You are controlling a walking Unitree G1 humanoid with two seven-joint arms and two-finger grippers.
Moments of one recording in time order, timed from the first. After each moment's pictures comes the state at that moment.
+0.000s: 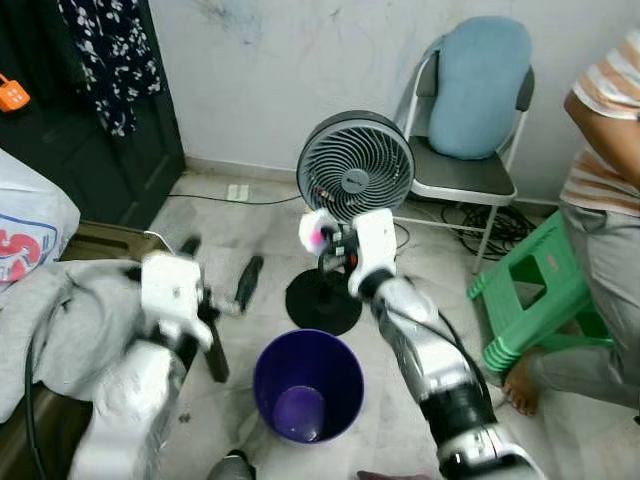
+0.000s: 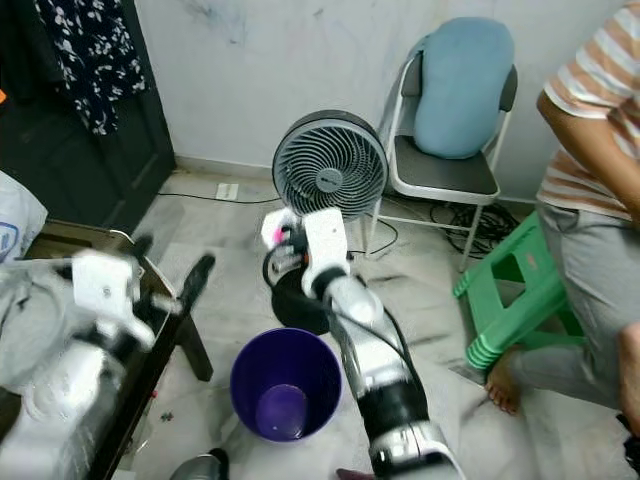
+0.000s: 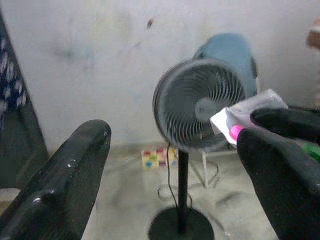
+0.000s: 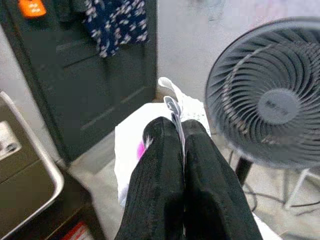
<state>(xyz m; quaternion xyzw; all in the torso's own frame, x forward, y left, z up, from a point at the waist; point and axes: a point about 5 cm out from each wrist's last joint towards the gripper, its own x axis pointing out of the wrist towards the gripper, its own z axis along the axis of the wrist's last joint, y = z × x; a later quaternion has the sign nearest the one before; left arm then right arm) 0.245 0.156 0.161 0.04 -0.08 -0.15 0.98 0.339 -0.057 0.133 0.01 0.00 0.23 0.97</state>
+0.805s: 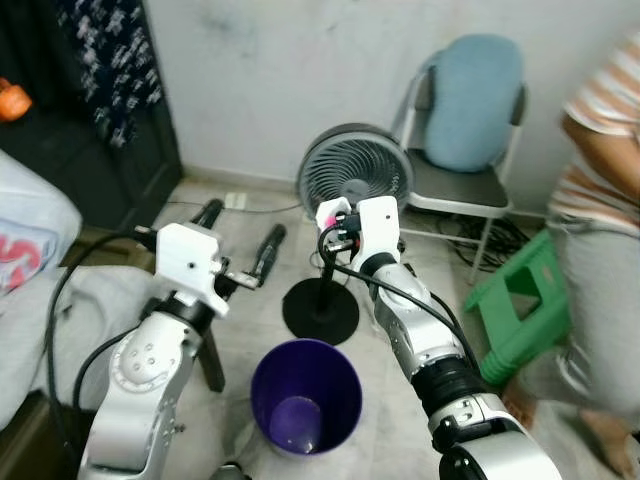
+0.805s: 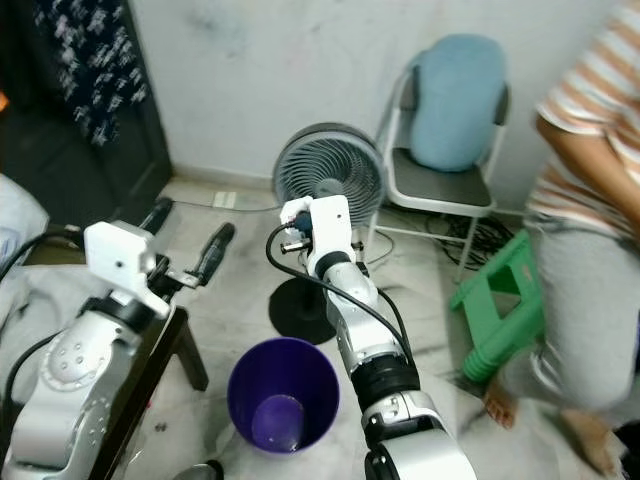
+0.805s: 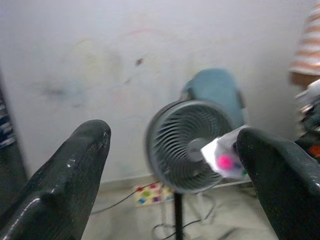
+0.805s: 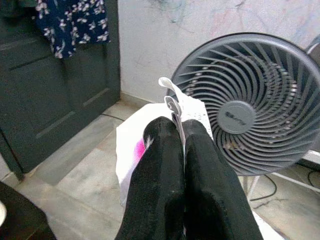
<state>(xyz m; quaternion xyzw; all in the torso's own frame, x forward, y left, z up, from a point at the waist) 0.257 0.144 0.172 0.03 -0.12 -0.18 0.98 0.356 -0.058 0.129 -0.01 0.02 0.16 0.99</state>
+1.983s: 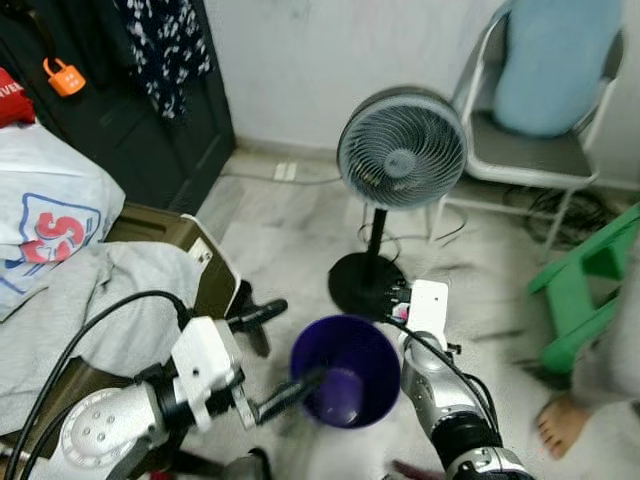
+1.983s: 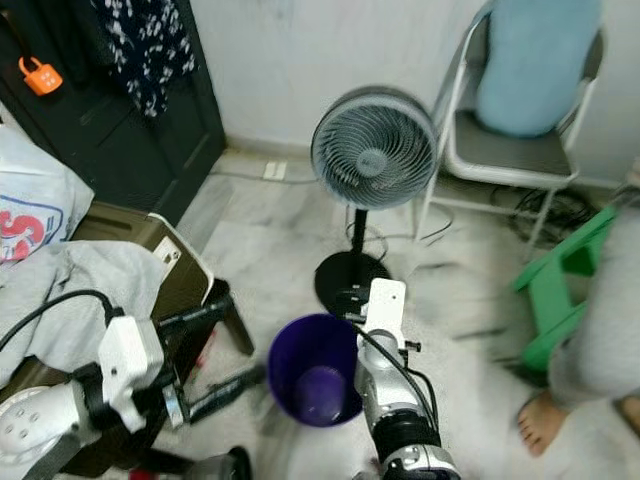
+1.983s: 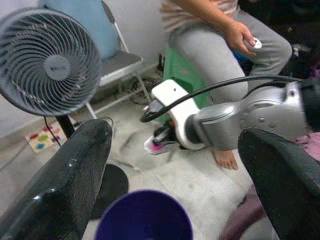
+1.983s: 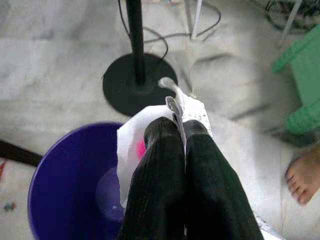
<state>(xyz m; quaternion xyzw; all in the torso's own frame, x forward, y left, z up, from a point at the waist) 0.185 0.137 0.151 0.08 -0.02 -0.50 0.86 0.312 -0.126 0.026 0.00 0.24 -0.13 0.96</state>
